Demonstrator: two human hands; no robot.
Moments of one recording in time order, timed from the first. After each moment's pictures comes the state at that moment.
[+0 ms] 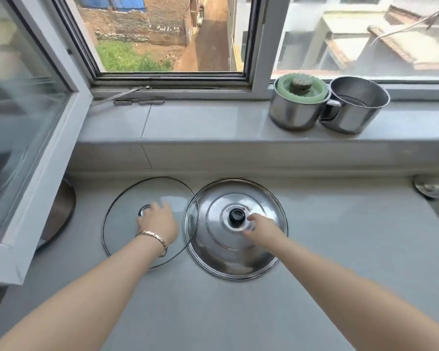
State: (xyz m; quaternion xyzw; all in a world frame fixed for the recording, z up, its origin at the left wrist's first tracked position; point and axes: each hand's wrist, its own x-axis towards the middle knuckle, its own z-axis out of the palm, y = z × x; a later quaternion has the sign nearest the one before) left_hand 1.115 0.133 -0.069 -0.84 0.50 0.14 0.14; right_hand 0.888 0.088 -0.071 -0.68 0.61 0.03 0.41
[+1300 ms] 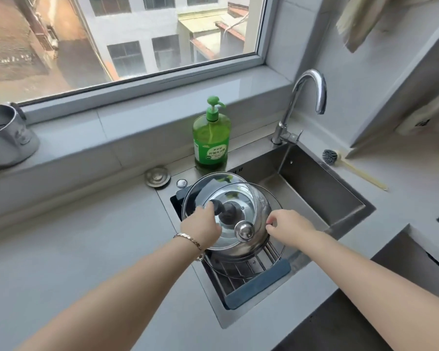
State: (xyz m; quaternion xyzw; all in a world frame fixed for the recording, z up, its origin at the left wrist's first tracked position) left_hand 0.322 0.048 -0.031 -0.59 0.78 0.23 0.04; right_hand 0.130 0.102 -0.014 -0.57 0.78 0.05 0.25
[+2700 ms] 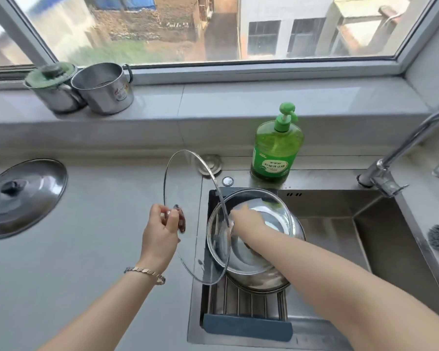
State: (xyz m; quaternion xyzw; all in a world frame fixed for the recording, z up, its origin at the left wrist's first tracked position) left_hand 0.351 0.077 -0.028 -0.79 0.34 0.29 -0.42; right_hand 0.203 -0.039 -0.094 -0.84 0.48 0.19 0.16
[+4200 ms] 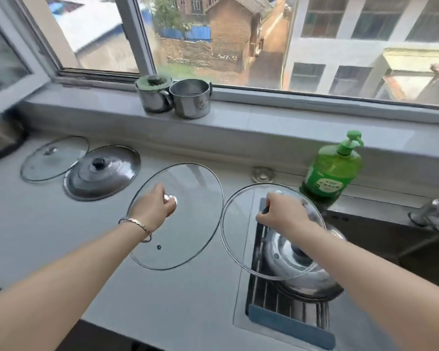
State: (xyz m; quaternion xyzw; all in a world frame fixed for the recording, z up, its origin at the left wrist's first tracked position) left_hand 0.500 0.160 0.017 -0.89 0.41 0.13 -0.15; right_hand 0.254 0.031 0.022 -0.85 0.50 0.02 0.17
